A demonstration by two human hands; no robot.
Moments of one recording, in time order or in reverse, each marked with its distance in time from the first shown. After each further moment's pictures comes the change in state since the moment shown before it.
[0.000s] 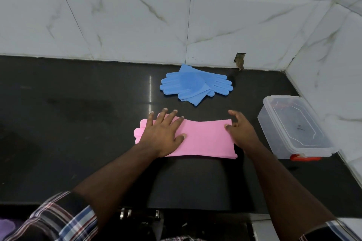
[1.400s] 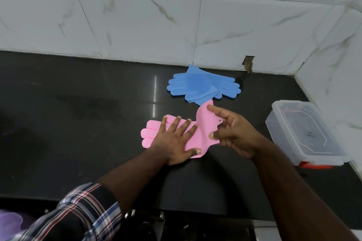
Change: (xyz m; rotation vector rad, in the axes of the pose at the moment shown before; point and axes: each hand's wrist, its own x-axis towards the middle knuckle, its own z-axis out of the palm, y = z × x) left_hand 0.002 0.007 0.022 0.108 -0.115 0.111; right_hand -0.048 -0.069 -0.008 0.655 -0.624 -0.015
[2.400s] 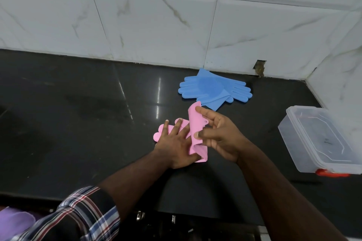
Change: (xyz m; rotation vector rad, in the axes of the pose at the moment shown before) left_hand -0.019 -0.022 0.004 -0.080 0.061 -0.037; right_hand 0.026 0.003 0.075 0.066 -0.021 -0.024
